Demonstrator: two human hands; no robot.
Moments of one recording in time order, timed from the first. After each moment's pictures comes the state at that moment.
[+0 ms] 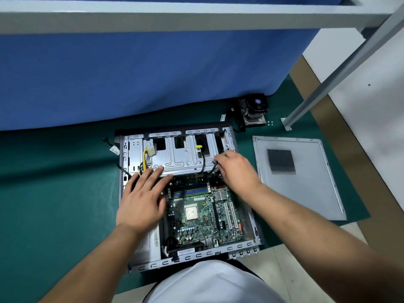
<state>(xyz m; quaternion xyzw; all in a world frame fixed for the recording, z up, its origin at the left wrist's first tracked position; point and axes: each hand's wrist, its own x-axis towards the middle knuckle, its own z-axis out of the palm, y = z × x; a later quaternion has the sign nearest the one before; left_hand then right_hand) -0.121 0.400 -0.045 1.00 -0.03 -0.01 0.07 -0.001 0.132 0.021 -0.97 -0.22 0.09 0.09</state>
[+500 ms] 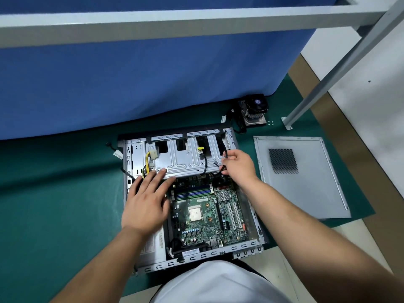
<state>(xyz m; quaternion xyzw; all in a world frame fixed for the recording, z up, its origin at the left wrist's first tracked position) -0.120 0.398 -0.040 1.00 -0.03 -0.01 0.08 0.009 0.146 0.016 -0.81 0.21 0.16 0.53</state>
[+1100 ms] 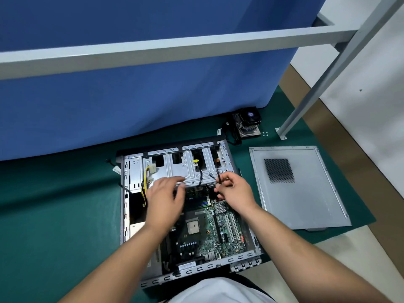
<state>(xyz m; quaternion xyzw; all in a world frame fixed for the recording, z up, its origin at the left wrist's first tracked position) -0.081 0.339 -0.002 0.92 0.07 0.02 0.38 -0.031 0.127 0.004 -0.80 0.15 0.17 0.55</state>
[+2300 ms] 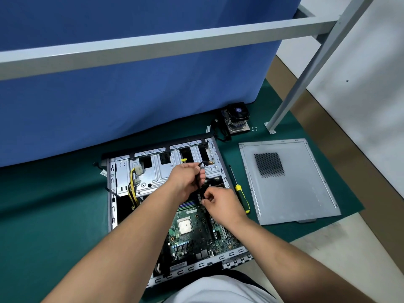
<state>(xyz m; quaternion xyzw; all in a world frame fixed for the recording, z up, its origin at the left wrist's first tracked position) 0.001 0.264 0.028 0.54 0.34 -0.22 0.74 -0.059 0.124 -0.001 -0.94 -0.03 0.17 0.29</state>
